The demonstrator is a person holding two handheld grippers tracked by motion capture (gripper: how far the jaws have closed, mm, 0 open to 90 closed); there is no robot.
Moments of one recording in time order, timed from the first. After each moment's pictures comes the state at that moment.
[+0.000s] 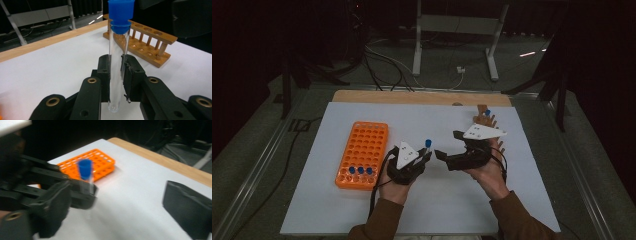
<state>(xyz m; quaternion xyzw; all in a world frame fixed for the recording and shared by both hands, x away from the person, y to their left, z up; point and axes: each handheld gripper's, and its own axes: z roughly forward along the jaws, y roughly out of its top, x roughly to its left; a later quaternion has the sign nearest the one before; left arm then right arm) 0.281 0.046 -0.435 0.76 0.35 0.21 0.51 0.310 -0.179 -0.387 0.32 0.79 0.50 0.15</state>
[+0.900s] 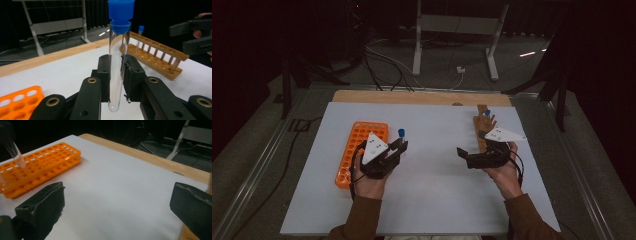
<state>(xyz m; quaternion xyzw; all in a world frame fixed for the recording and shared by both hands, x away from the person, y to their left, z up) 0.280 0.111 -0.410 0.72 0.37 0.25 0.54 0.321 -0.236 -0.417 0.37 0.76 0.48 0.21</state>
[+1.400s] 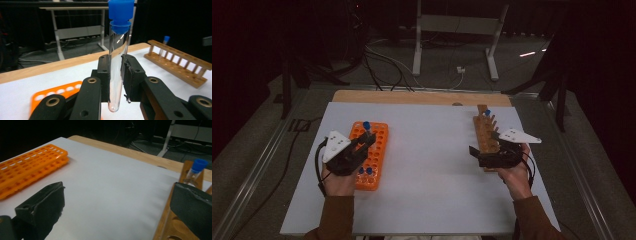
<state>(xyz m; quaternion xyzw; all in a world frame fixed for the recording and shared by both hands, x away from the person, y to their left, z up) 0.275 0.185 -0.399 0.68 0.41 0.29 0.54 0.320 -0.268 -0.421 0.40 0.74 0.49 0.22</state>
